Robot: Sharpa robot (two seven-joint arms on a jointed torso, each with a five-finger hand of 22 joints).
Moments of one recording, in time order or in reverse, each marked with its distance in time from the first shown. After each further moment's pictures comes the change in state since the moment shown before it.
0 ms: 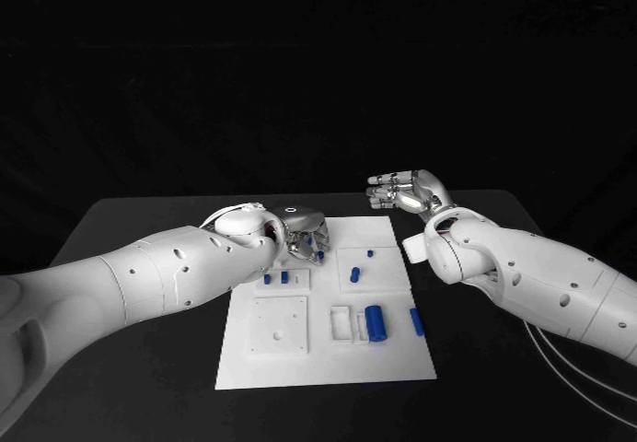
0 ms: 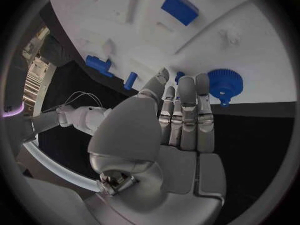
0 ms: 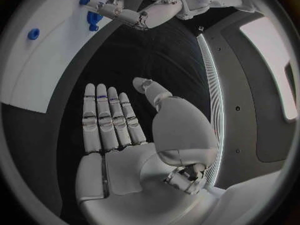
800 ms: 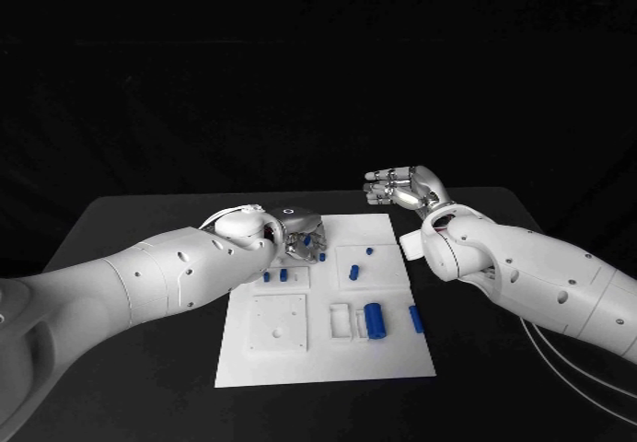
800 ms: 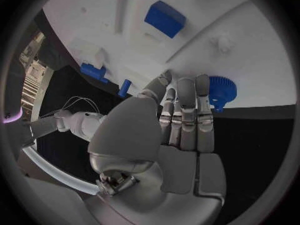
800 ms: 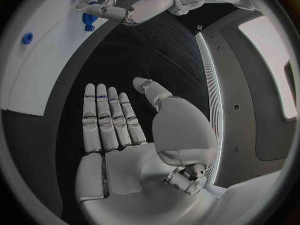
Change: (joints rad) left arm -0.019 0.018 0.001 -0.045 -0.038 -0.004 -0.003; left_hand -0.009 0.009 0.076 -0.030 0.009 -0.056 -0.003 0.000 -0.003 -0.024 0.003 -0.003 -0.002 0.024 -0.006 0.056 -0.038 0.000 -0.021 -0.003 0.108 0.000; right arm 0.002 0.002 0.000 0.013 0.008 -0.014 0.007; right_hand 0.000 0.000 0.000 0.000 0.005 0.000 0.000 0.000 0.000 0.000 0.000 0.000 0.000 0.000 0.000 0.000 0.000 0.000 0.000 0.000 0.000 0.000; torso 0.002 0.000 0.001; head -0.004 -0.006
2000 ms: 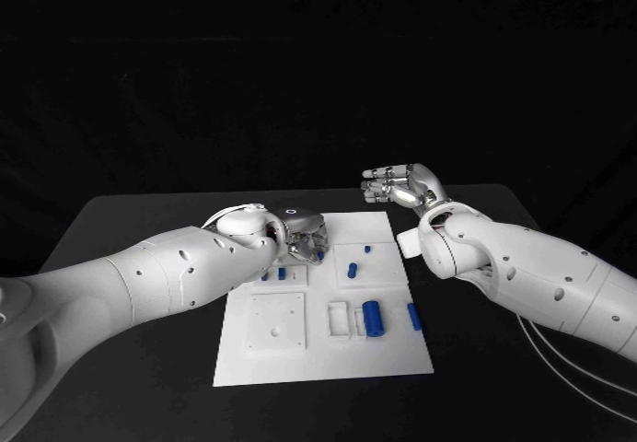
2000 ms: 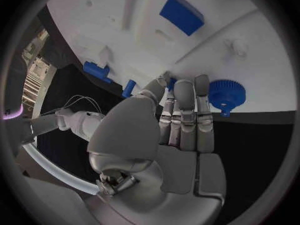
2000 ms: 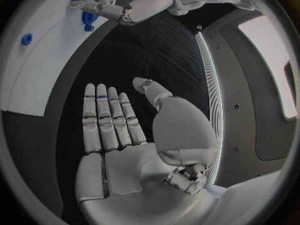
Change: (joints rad) left arm -0.002 0.012 0.002 0.000 0.017 0.032 0.008; left_hand -0.022 0.014 0.035 0.055 -0.016 0.018 0.018 0.000 0.000 0.048 -0.013 0.000 -0.001 0.059 -0.016 0.019 0.007 0.000 0.004 -0.011 0.016 0.000; right arm 0.000 0.003 0.000 0.001 0.000 -0.002 0.000; right_hand -0.005 -0.005 0.018 -0.001 0.000 0.000 0.000 0.000 0.000 0.000 0.000 0.000 0.000 0.000 0.000 0.000 0.000 0.000 0.000 0.000 0.000 0.000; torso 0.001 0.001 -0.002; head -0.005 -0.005
